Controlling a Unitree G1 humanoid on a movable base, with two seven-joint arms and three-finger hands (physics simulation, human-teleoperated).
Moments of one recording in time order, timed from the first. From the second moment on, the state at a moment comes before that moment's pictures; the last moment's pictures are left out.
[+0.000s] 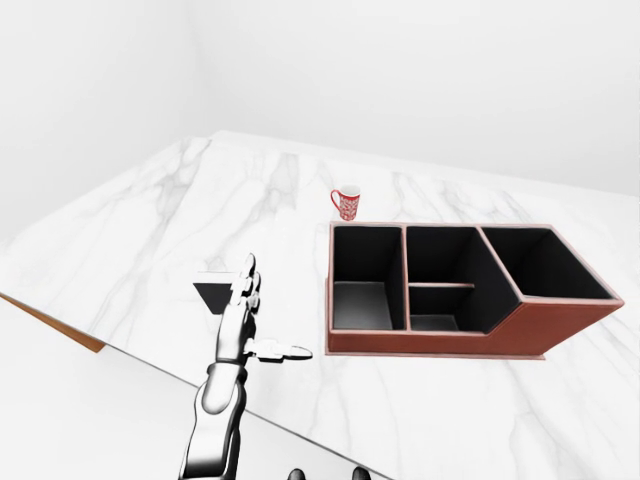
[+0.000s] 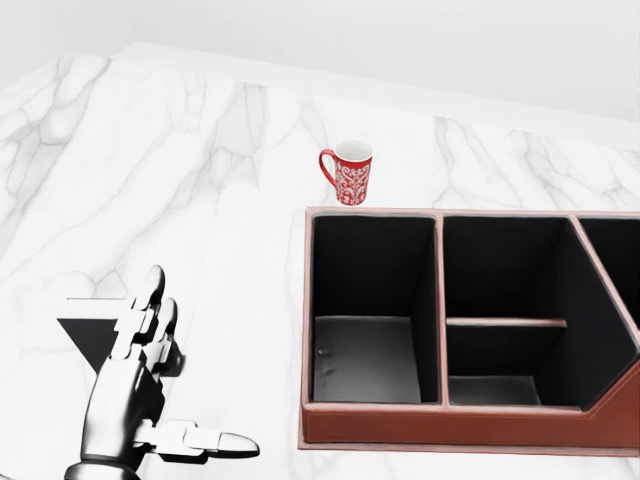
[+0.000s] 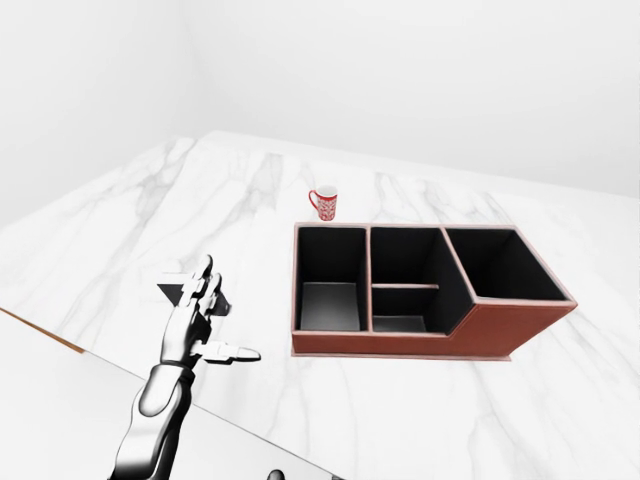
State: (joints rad) left arm 0.10 0.01 0.00 -0.07 0.01 -0.09 -0.12; right arm 0.04 -0.63 -1.23 -0.55 1.13 0.09 -0.22
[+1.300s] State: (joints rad) left arm 0.18 0.02 -0.21 -0.53 1.55 0.09 0.33; right arm 0.04 -0.63 -1.22 -0.52 1.13 0.09 -0.24
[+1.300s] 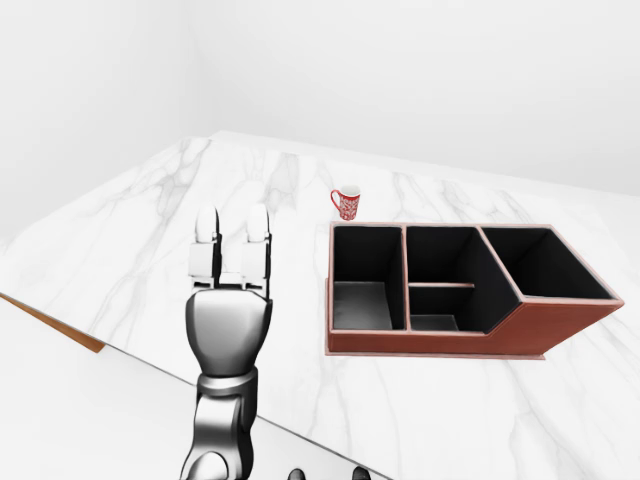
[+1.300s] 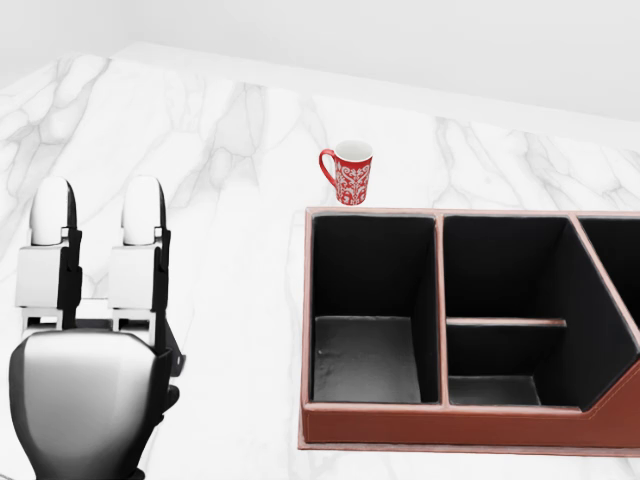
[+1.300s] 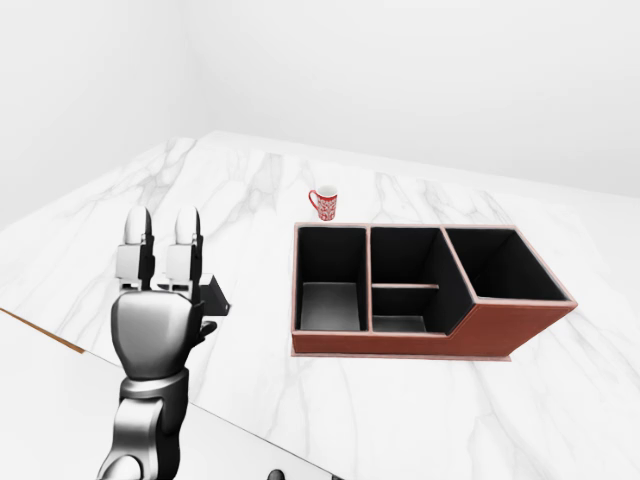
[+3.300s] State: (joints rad) left arm -0.14 0.04 -0.07 -0.09 1.41 0.09 -0.02; right arm 0.04 -0.61 -1.21 -0.55 1.08 0.09 -0.17
